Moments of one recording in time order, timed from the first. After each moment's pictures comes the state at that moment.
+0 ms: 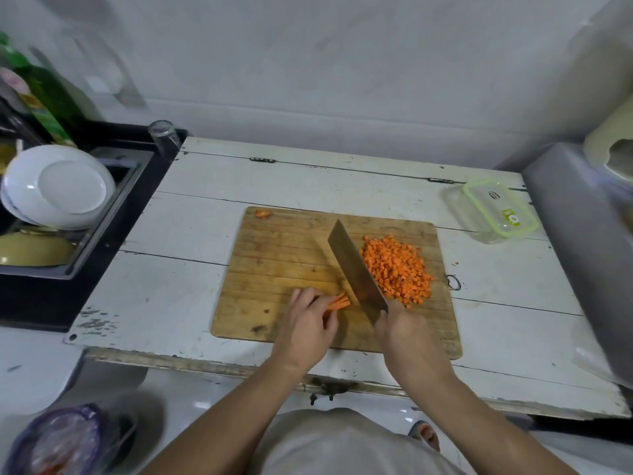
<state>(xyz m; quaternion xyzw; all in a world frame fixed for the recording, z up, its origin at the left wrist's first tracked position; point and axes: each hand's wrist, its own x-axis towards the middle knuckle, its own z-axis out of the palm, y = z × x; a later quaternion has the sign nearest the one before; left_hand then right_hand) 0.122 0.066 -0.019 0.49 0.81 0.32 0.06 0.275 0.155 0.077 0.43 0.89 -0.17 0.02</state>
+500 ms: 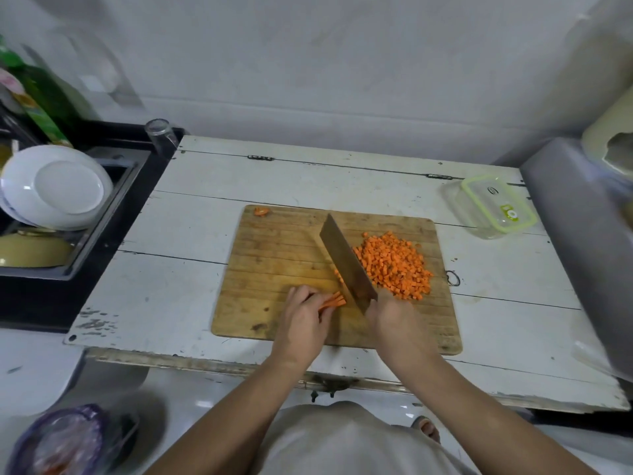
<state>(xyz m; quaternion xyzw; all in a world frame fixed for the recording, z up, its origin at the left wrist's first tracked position) 0.122 0.065 -0.019 0.45 0.81 0.36 0.07 0.257 0.160 0.070 0.44 0.88 -0.18 0.03</state>
